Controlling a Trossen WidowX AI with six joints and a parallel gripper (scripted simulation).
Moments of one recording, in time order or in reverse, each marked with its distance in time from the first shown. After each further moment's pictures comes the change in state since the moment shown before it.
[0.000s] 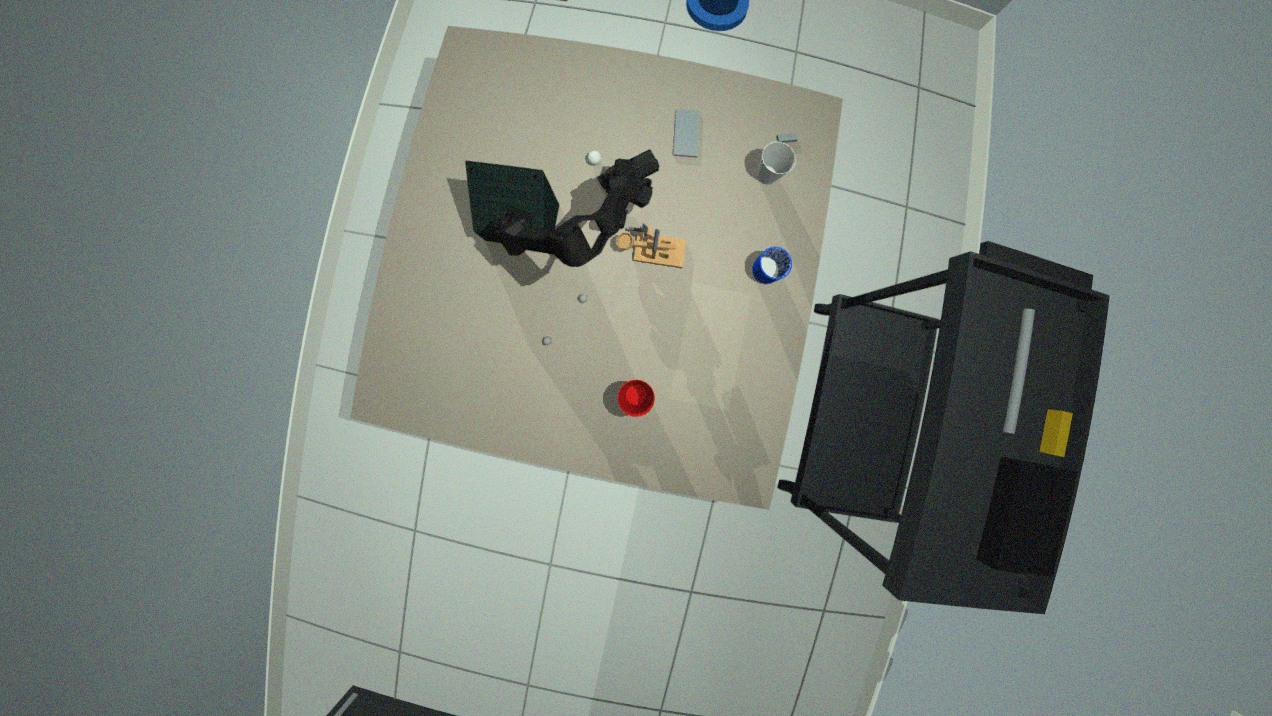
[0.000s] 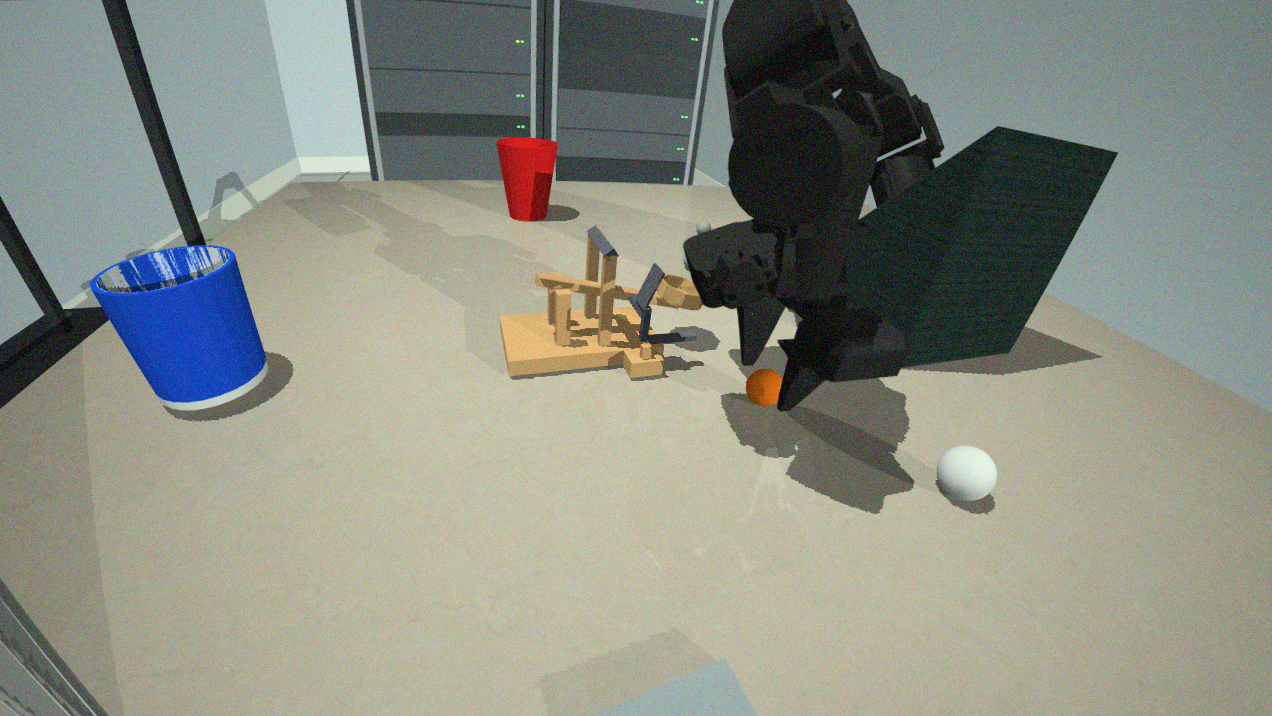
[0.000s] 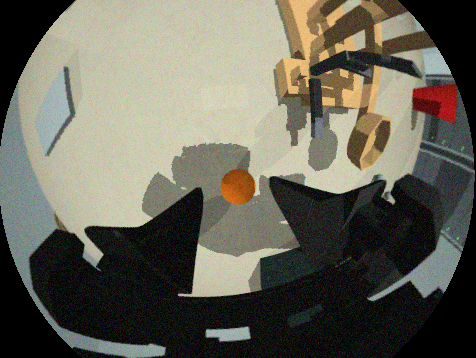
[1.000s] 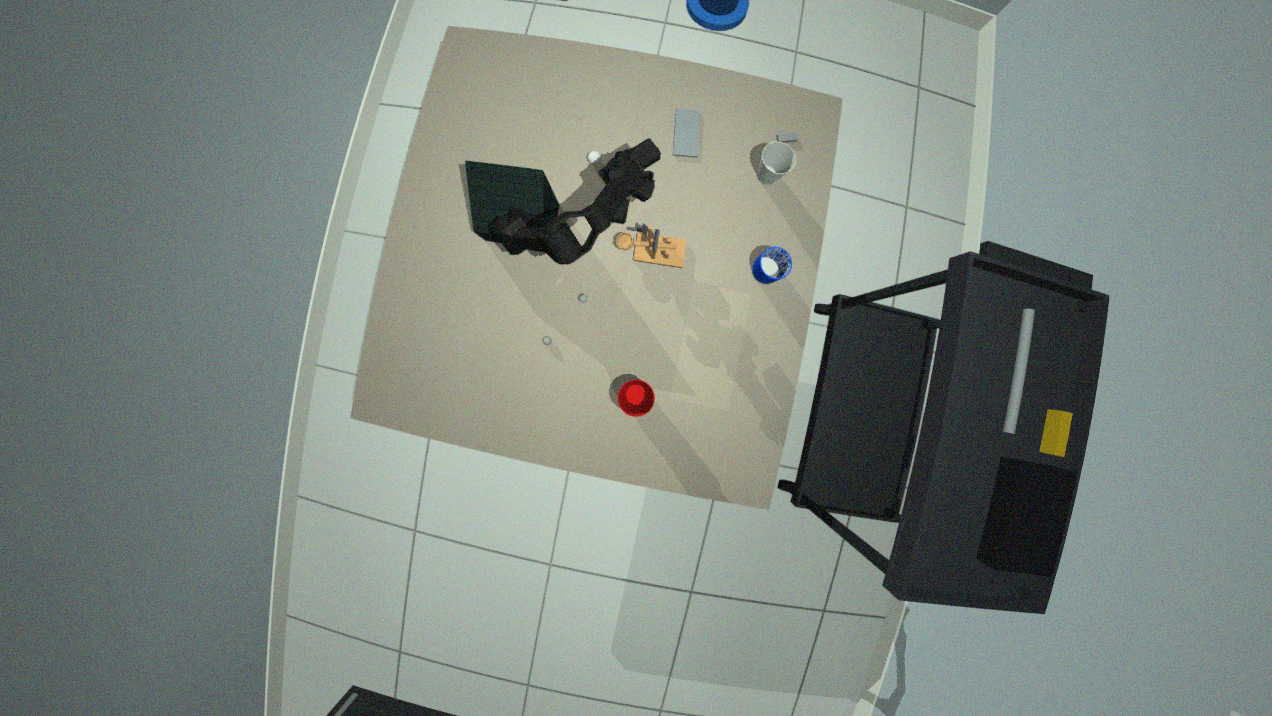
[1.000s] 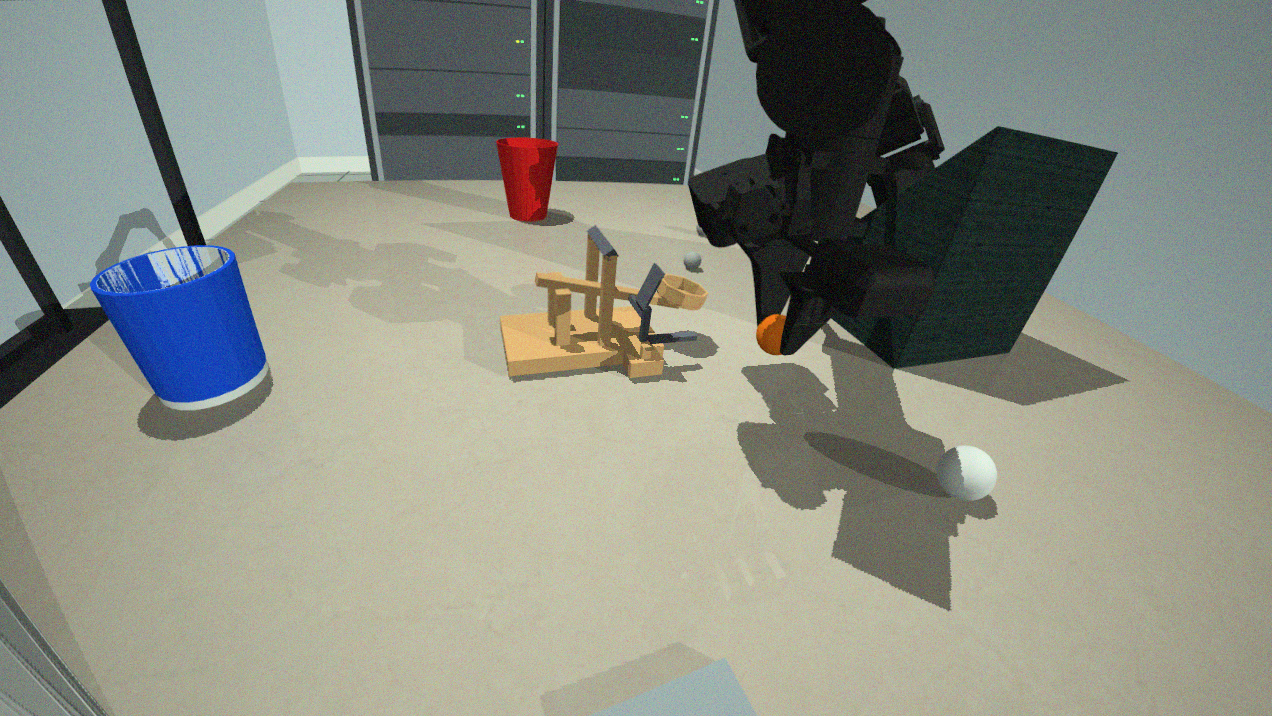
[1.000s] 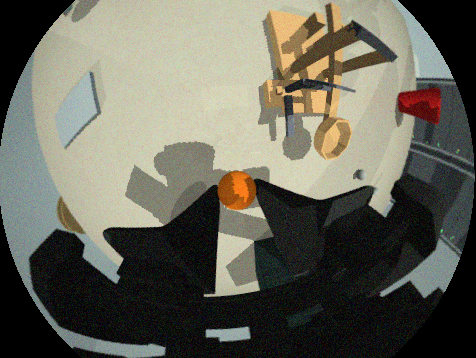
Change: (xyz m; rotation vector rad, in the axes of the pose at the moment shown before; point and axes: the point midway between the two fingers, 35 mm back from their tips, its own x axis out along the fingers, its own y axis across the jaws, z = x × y) arm -0.044 0.001 0.004 -0.016 0.004 0.000
